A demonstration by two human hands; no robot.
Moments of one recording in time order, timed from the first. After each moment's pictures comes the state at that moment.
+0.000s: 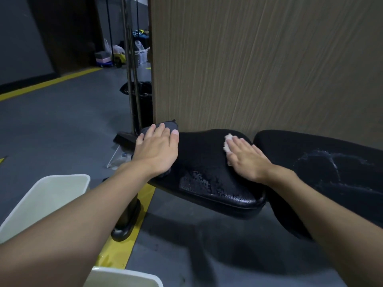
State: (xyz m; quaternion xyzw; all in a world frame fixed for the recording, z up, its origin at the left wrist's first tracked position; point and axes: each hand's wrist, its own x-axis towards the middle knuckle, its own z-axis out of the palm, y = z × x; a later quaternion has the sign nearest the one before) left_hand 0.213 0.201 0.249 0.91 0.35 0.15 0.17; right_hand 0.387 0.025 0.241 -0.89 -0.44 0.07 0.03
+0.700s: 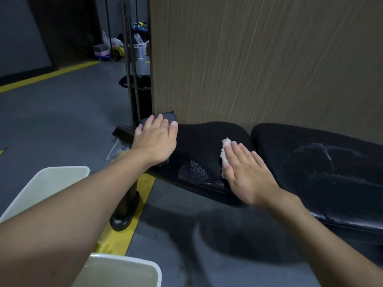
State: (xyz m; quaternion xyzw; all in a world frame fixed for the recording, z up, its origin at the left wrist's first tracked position) left_hand 0.212 0.197 0.250 0.92 0.35 0.14 0.15; right_hand 0.323 -0.017 0.227 -0.89 -0.45 -0.03 0.00
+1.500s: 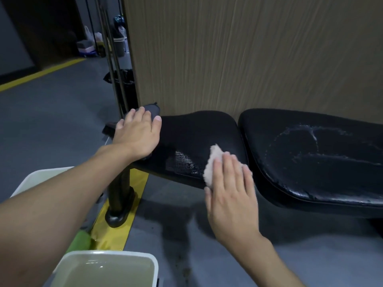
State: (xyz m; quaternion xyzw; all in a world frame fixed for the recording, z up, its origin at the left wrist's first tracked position) left_hand 0.213 0.202 0.244 0.92 0.34 0.14 0.10; right_hand 0.256 -0.048 0.164 -0.88 -0.40 -0.24 0.10
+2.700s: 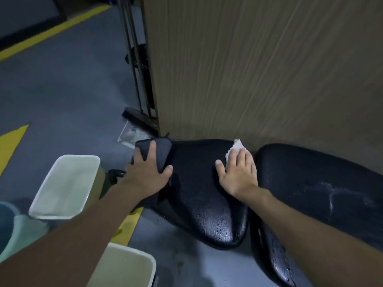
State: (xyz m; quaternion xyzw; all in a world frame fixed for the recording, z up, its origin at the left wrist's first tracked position) left_hand 0.235 0.216 0.273 0.82 0.50 -0.07 0.26; right_hand 0.425 0.066 0.247 -0.93 -0.34 0.13 0.04
